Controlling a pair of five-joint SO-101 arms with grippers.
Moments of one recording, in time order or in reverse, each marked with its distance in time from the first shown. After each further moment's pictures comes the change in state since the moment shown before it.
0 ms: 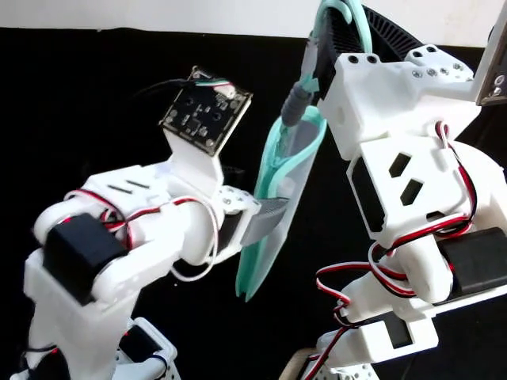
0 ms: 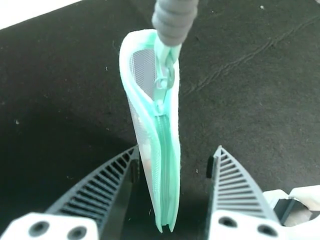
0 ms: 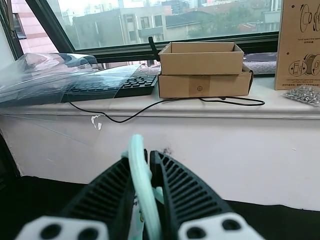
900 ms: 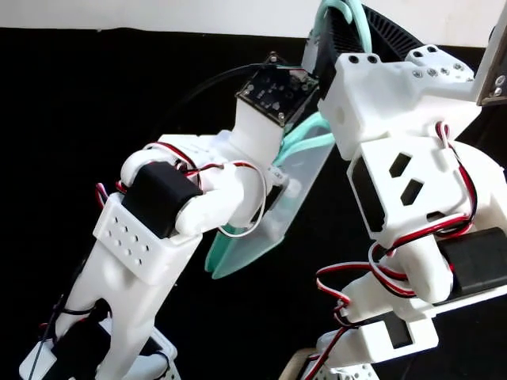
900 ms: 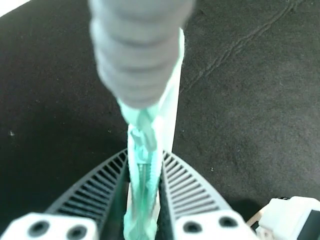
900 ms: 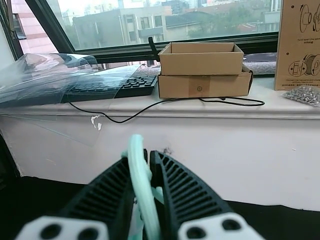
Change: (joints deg) left arm 0.0 11.7 0.1 -5.9 -6.2; right arm 0.0 0.0 0.0 0.0 0.0
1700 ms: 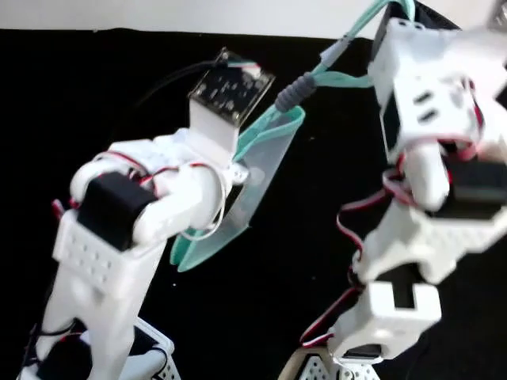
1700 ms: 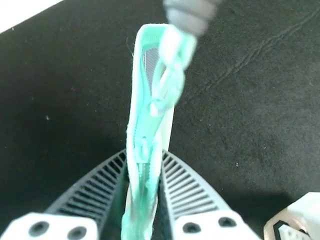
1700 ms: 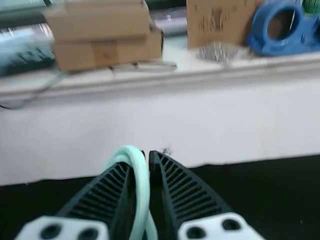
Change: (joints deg) left arm -10.5 -7.5 4.0 4.2 -4.5; right arm 21.7 10.4 -0.2 0.4 0.1
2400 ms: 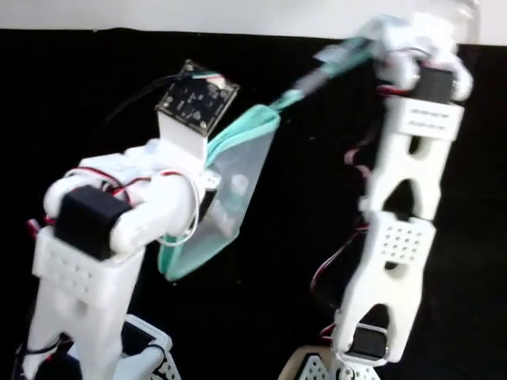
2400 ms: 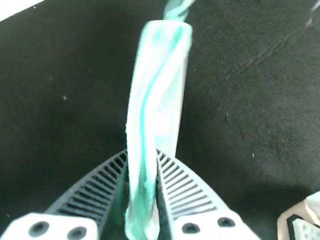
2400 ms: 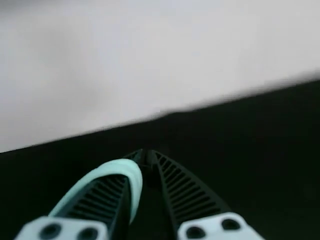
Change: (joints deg) left arm -5.9 -5.8 7.9 -0.1 -1.1; right arm 11.1 39.1 0.0 -20.7 0.0
